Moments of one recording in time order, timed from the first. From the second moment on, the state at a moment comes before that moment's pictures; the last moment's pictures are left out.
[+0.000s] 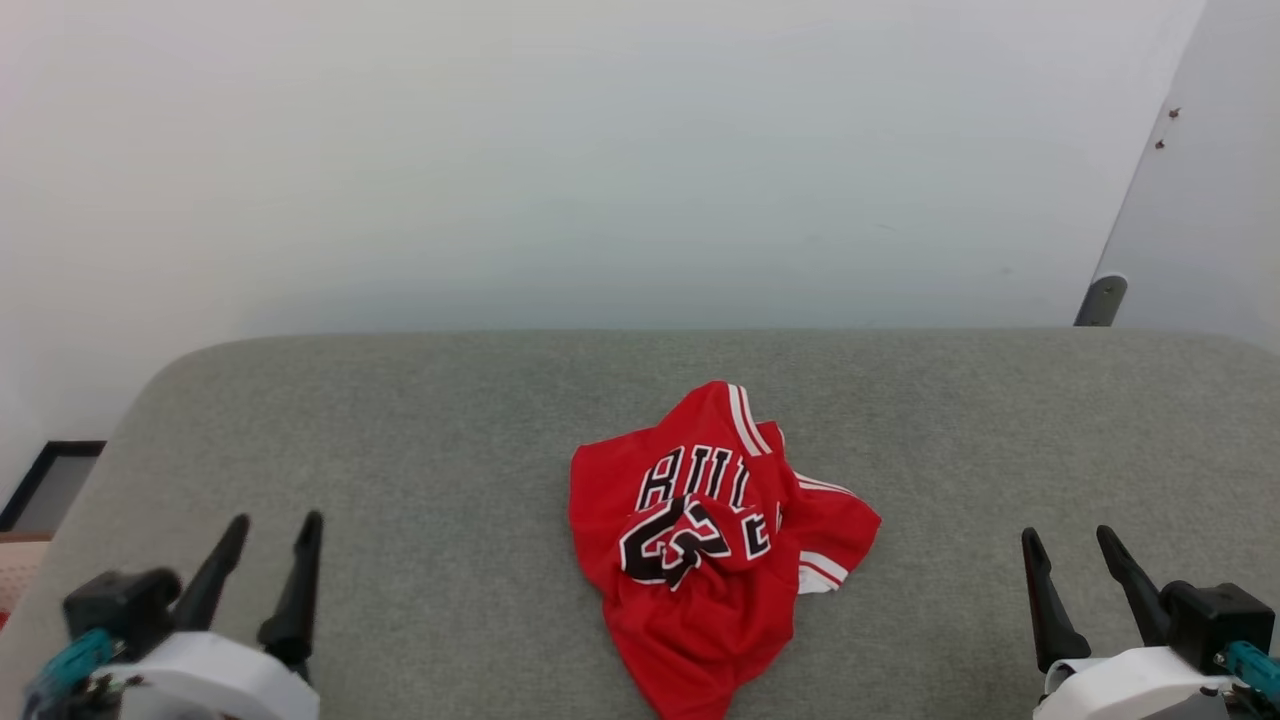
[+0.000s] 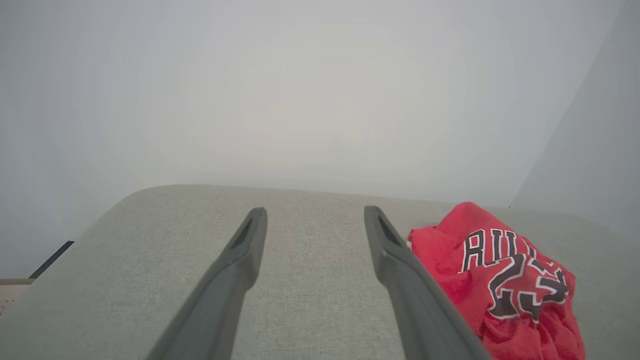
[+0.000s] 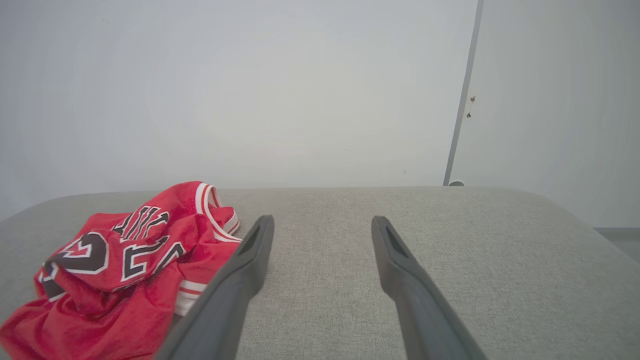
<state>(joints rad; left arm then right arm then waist) -0.11 0.59 -0.34 0.21 -0.79 0.06 -0.25 -0.05 -0.10 -0.03 0.26 0.18 0.13 -0.16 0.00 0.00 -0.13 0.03</state>
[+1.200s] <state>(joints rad) 0.00 0.49 -0.15 0.20 -0.73 0.04 -0.26 -0.05 -0.11 -0.03 0.26 0.18 0.13 -0.08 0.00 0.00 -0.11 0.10</state>
